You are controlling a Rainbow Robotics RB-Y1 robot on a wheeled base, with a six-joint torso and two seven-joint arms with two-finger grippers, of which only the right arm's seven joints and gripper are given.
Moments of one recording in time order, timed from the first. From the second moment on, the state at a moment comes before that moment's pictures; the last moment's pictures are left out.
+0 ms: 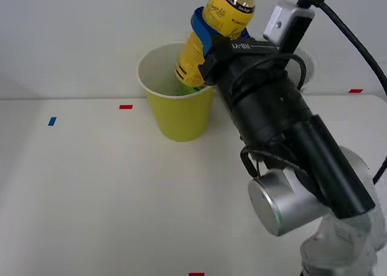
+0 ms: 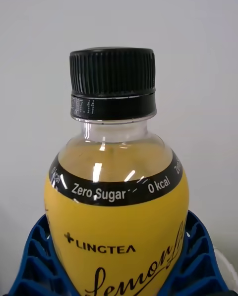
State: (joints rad) arm -0.16 -0.01 0.36 -2.25 0.05 0.38 1.15
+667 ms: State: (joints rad) arm -0.52 0.02 0.23 -1.77 0.08 0.38 1.15
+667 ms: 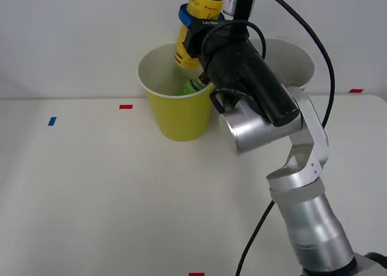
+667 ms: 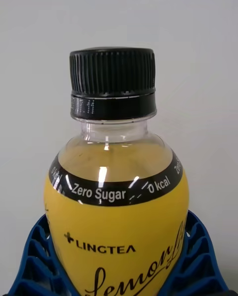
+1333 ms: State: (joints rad) arm -0.66 0.02 0.22 -1.57 0.05 0.31 1.11
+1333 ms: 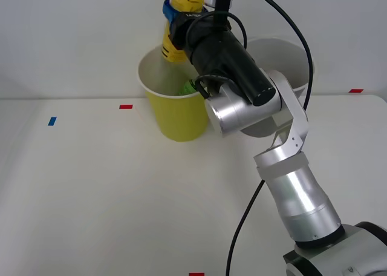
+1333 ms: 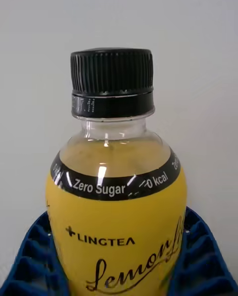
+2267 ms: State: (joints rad) arm -0.66 0.02 0.23 -1.57 0.07 0.27 1.09
